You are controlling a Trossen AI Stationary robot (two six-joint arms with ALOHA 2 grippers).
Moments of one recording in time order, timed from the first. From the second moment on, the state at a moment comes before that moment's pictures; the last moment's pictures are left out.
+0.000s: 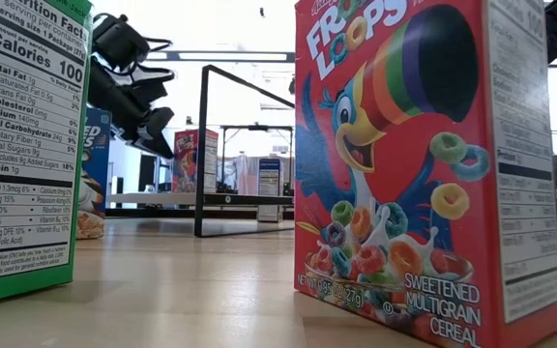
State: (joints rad) left arm 0.55 1.04 0.42 0.06 -0.32 -0.07; right arm -0.31 1.22 0.43 0.68 -0.08 -0.16
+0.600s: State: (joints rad) left arm 0.54 0.96 0.43 0.09 -0.08 0.00; right arm -0.25 1.25 0.43 0.69 0.04 -0.09
